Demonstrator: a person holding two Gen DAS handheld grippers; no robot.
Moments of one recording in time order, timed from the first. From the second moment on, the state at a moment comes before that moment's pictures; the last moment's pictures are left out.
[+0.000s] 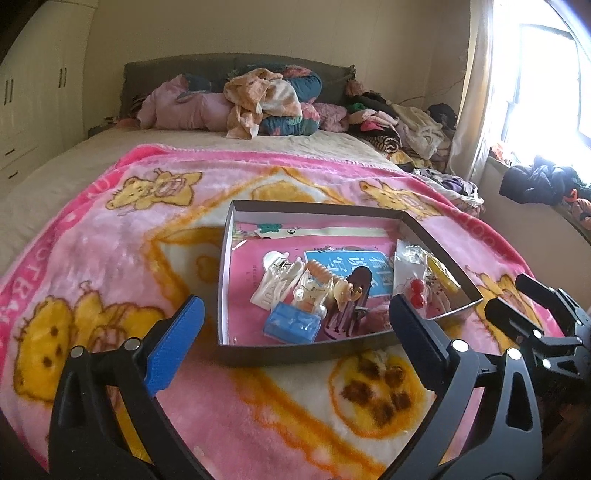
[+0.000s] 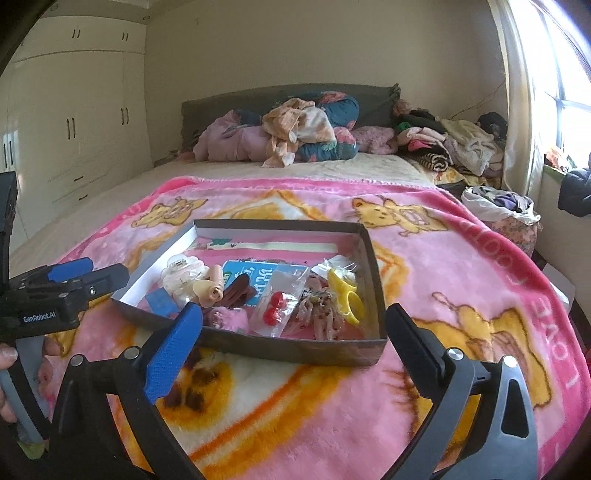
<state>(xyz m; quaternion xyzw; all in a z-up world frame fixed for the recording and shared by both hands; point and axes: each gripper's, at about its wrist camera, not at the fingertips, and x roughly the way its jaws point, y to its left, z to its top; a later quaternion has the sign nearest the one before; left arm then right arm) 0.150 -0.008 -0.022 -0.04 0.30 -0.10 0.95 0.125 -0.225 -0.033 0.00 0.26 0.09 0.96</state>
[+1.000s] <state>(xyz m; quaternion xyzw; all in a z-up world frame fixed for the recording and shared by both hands) 0.064 -0.020 -0.013 0.00 0.23 -0.12 0.97 0.037 -0.232 -0.038 0.02 0.20 0.08 0.98</state>
